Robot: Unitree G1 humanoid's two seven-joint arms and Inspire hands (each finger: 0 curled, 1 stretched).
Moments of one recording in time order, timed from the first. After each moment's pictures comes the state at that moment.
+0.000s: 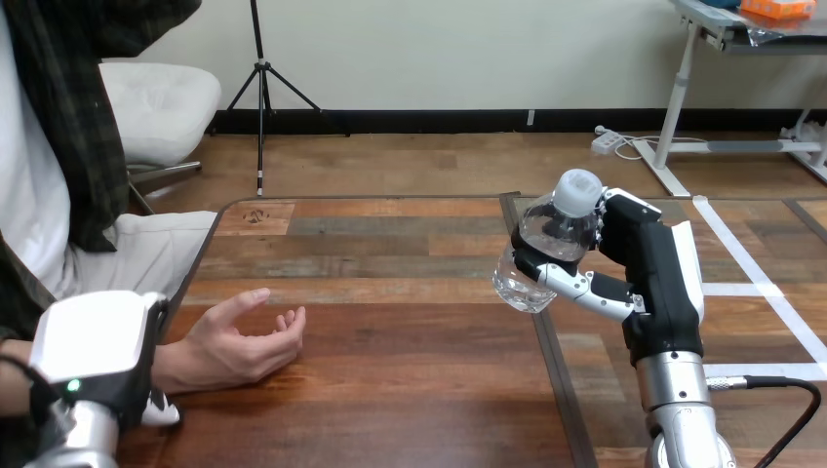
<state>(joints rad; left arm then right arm) 0.08 0.46 -0.04 0.08 1.15 0.19 0.02 -0.31 -0.15 -0.05 0.83 -0.08 -0.83 -0.11</state>
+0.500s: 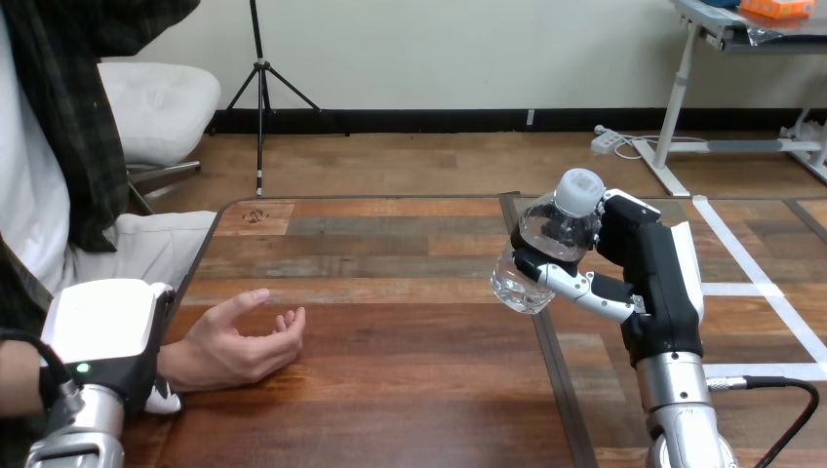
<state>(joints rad) 0.00 0.50 -0.10 0.16 1.13 0.20 0.04 -0.31 -0.15 -0.05 0.83 -0.06 -0.83 -0.07</state>
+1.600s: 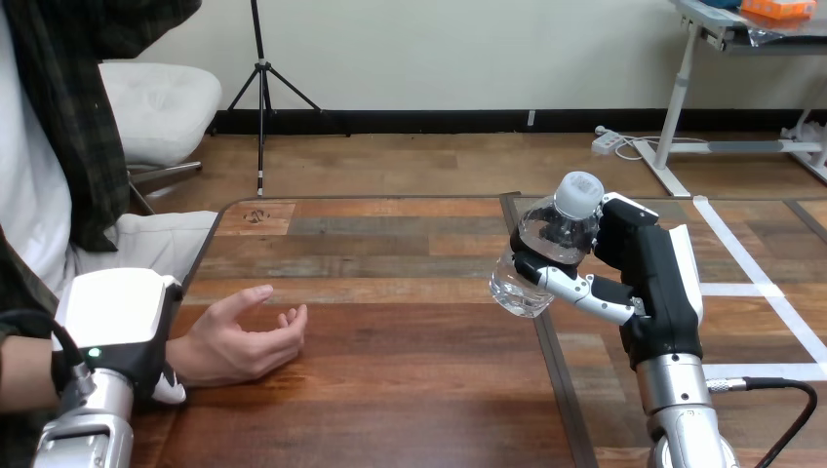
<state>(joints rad) -0.08 0.53 -0.18 0.24 1.07 0.22 0.05 -0.30 -0.15 -0.06 0.83 -0.03 -0.82 -0.04</state>
